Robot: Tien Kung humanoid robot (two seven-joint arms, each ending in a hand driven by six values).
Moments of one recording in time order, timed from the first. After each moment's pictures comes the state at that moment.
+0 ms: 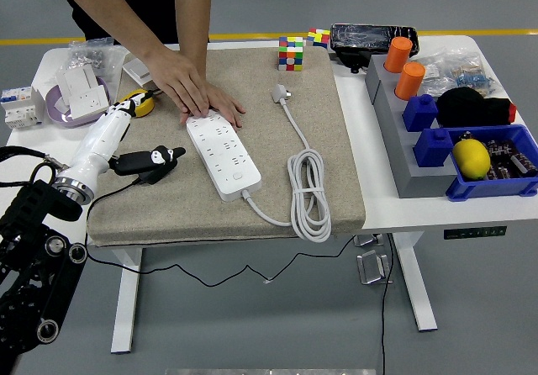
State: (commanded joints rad) left arm -0.18 0.05 -1.50 -1.38 2.27 -0.06 0.00; right arm 0.11 -0.37 0.31 0.37 0.14 -0.32 -0.17
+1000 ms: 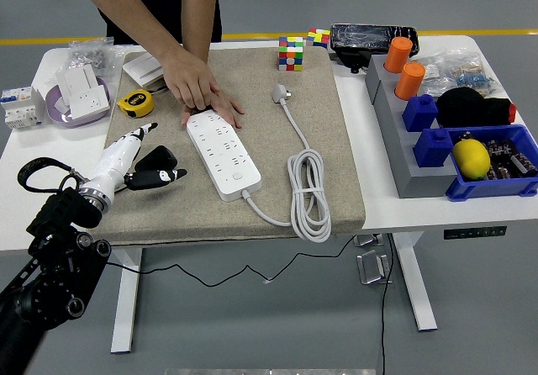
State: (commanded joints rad) left arm -0.30 0.01 -1.46 -1.02 2.27 0.05 -0.02; right arm 0.12 -0.36 0.31 0.37 0.14 -0.33 -0.17
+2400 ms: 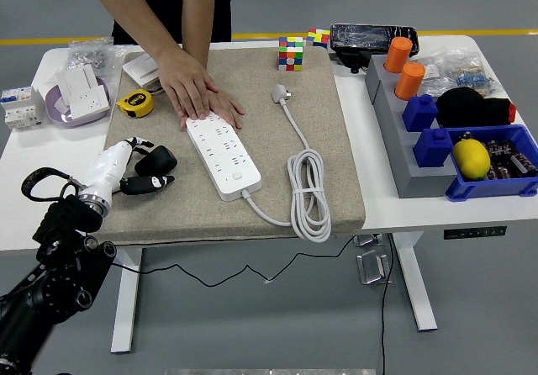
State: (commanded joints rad) left arm -0.36 0.00 -1.47 -0.83 2.27 0.21 -0.05; right arm 0.12 -0.37 0.31 0.37 0.16 -0.34 -0.16
